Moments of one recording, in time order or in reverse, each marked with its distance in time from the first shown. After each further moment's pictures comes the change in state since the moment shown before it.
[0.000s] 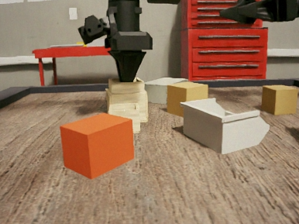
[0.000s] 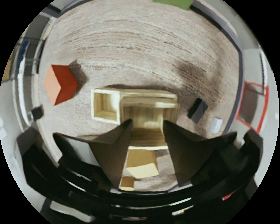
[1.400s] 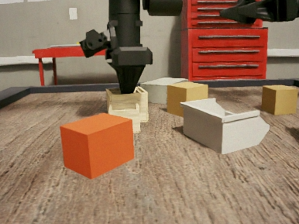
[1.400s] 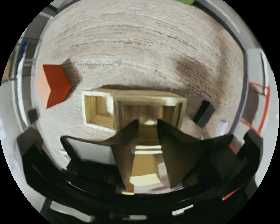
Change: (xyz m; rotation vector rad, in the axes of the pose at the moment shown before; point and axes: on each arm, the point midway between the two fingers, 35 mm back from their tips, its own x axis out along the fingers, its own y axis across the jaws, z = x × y) left arm 0.023 0.000 -0.001 0.001 0.002 0.000; right arm 0.000 0.000 0.000 0.000 0.000 0.000
